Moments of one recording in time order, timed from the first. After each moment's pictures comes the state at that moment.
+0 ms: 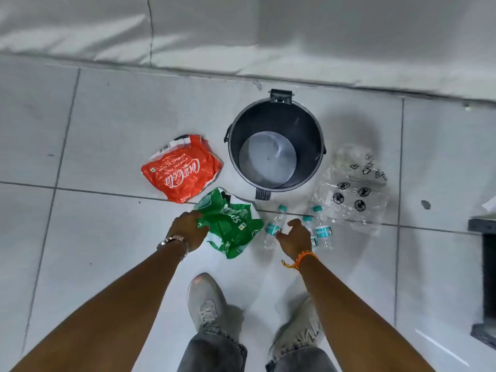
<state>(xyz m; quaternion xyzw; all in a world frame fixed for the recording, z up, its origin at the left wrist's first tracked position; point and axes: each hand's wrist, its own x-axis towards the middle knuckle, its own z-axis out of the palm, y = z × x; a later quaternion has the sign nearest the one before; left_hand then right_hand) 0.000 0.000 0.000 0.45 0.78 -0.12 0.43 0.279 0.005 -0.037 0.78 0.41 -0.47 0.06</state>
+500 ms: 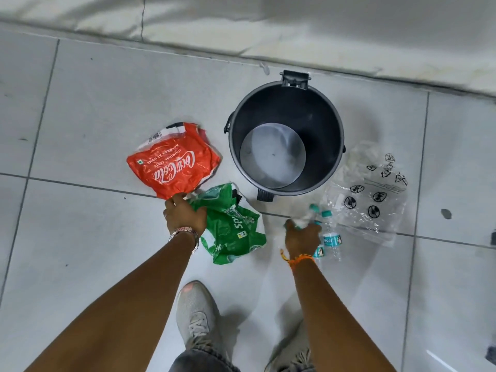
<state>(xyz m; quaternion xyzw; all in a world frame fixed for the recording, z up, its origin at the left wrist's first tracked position) 0.020 0.025 -0.073 0.28 0.89 0.04 0.36 0.265 0.023 -0.082 0.90 0.20 -0.37 -0.13</state>
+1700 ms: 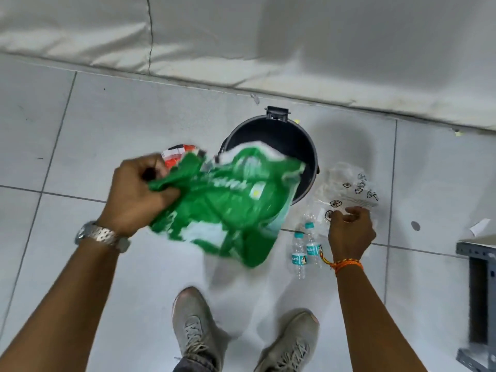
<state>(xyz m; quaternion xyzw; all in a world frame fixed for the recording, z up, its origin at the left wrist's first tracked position) -0.024 0.083 0.157 0.49 0.72 0.29 0.39 0.353 0.079 0.043 0.87 0.33 -0.21 -0.29</state>
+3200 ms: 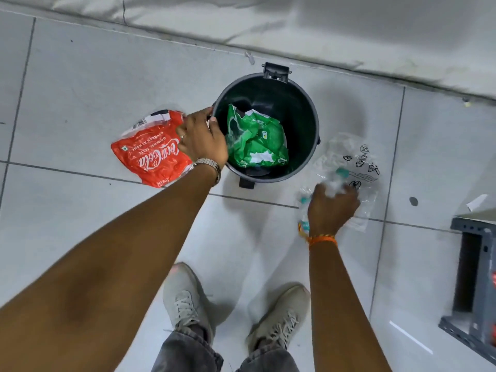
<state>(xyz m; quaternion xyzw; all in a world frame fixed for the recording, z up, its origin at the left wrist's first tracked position) 0.090 0.159 -0.004 0.33 0.86 0.26 0.29 0.315 0.078 0.017 0.89 0.27 -0.22 -0.31</state>
